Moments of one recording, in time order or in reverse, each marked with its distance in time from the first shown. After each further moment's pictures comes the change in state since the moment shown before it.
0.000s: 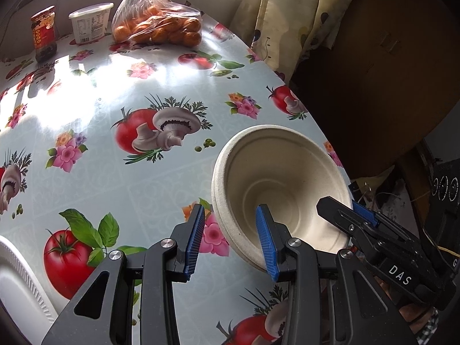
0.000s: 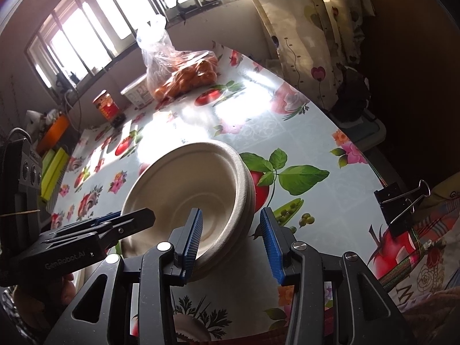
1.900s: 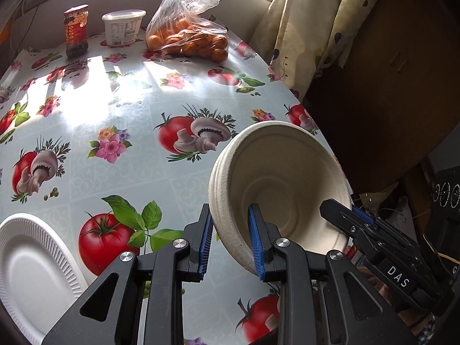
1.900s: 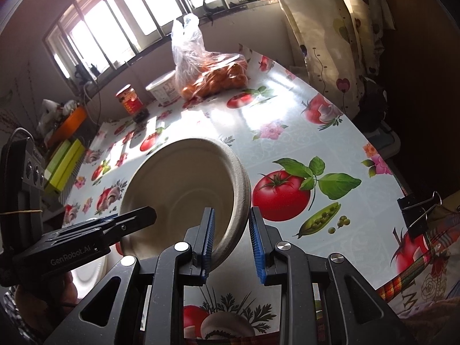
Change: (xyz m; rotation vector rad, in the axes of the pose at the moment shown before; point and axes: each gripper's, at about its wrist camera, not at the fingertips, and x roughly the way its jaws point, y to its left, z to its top) left arm -0.044 0.024 -0.010 -0.073 -0.063 0.042; right arm -0.010 0.045 0.001 -0.067 -0.009 0.059
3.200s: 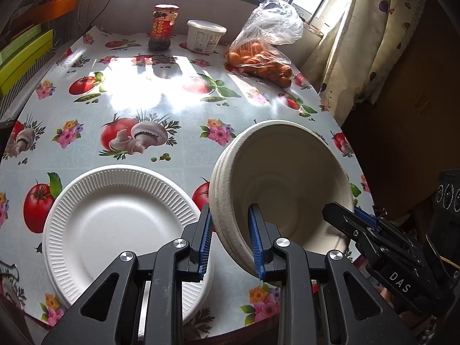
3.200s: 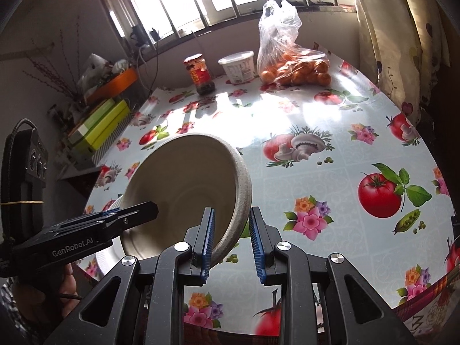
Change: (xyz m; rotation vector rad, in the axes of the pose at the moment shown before) left arm -0.081 0.093 -0.049 -0.165 -0.104 0.110; right arm 0.015 0.118 -0.026 -0.208 0.051 0.136
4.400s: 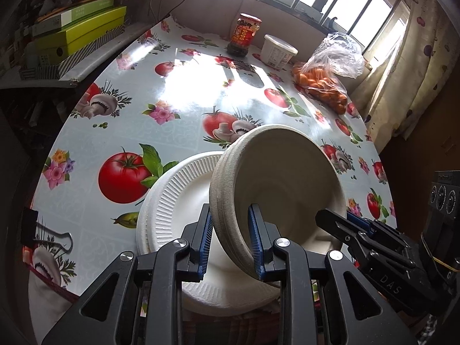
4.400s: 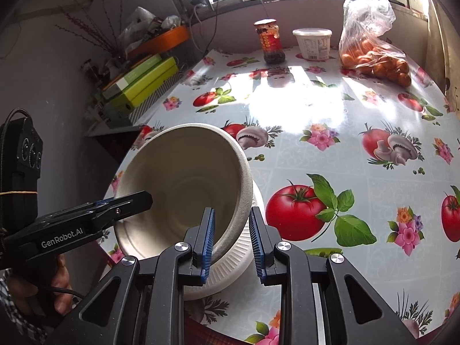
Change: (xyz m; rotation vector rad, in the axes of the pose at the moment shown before) left arm -0.048 0.097 -0.023 -0.182 -0.051 0.130; right arm 0.064 0.094 -0.003 -0.158 0.144 0.154
